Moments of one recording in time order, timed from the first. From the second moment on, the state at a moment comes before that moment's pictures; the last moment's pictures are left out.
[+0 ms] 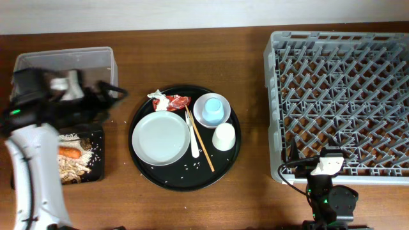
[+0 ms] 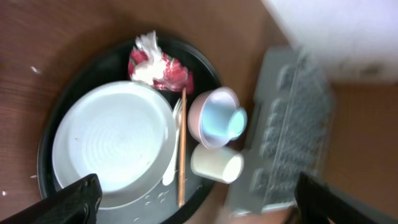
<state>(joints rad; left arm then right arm) 0.31 1.46 1.38 -1.06 0.72 -0.30 -0.08 0.01 0.01 -0.07 -0.05 -0.04</state>
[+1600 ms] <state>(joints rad) -0.28 2.01 1.37 -0.48 -0.21 -0.55 -0.08 0.01 0.01 -0.07 -0.05 -0.04</state>
